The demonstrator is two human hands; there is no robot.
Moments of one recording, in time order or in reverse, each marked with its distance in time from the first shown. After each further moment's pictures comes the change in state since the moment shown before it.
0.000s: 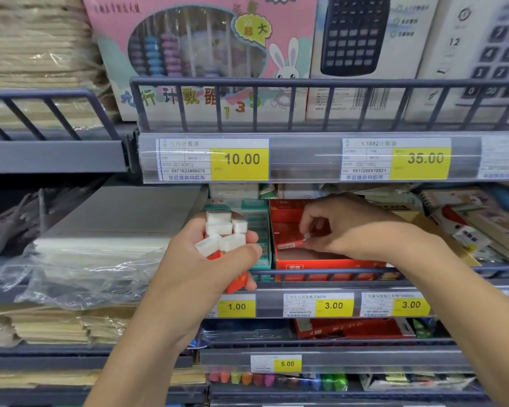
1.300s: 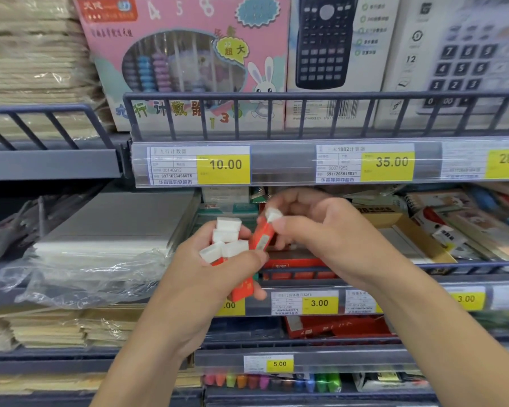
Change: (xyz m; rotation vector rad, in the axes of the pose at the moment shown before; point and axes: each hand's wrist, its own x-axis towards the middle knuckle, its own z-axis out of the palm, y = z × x) left_hand -0.014 0.005 0.018 0.011 -0.103 0.019; right_hand -0.045 -0.061 0.002 1.110 0.117 -0.181
